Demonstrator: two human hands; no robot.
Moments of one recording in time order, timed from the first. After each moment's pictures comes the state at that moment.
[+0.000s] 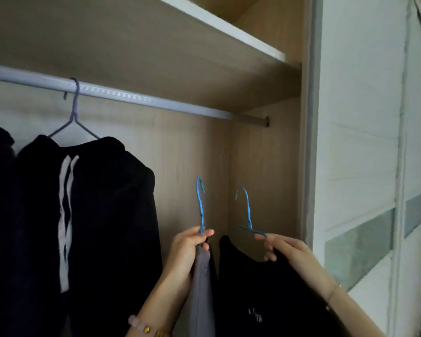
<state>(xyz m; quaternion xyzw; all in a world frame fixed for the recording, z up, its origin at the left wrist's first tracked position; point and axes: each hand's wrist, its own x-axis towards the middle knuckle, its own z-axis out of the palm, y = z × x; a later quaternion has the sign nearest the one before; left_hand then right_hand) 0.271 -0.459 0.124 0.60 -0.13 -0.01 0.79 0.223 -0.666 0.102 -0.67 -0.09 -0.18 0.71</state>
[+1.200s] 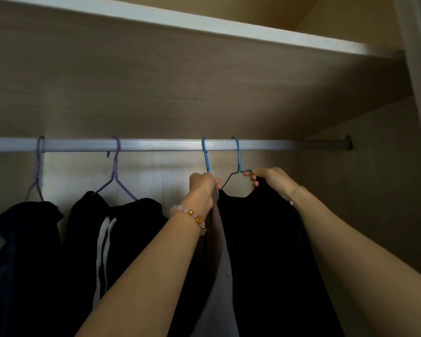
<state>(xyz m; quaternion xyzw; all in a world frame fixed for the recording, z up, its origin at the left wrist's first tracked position) 0.442 -0.444 0.328 0.65 -0.01 0.24 0.72 0.470 -0.595 0.323 -0.59 -0.22 -0.07 0.77</state>
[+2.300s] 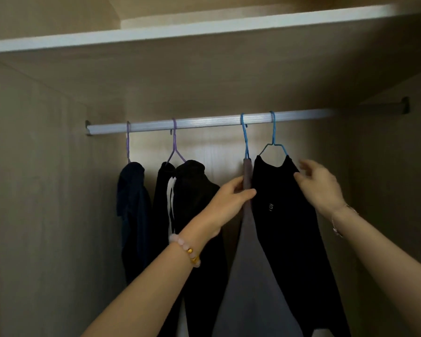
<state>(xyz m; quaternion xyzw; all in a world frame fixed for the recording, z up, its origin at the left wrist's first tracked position) 0.291 -0.423 0.227 0.79 -0.16 0.17 0.56 0.367 -0.610 0.237 -0.80 -0.18 -0.31 0.48</state>
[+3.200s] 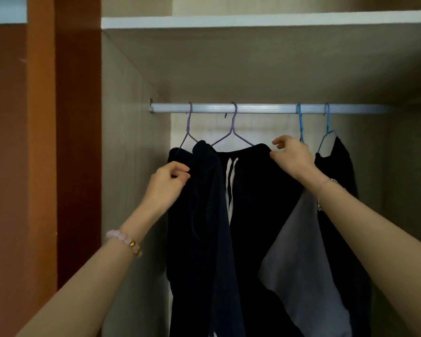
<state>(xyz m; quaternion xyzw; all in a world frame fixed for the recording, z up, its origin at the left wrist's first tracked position) 0.178 -0.200 0.206 0.79 0.01 0.42 0.45 0.301 -0.438 0.269 -0.84 -0.20 -0.34 0.38</state>
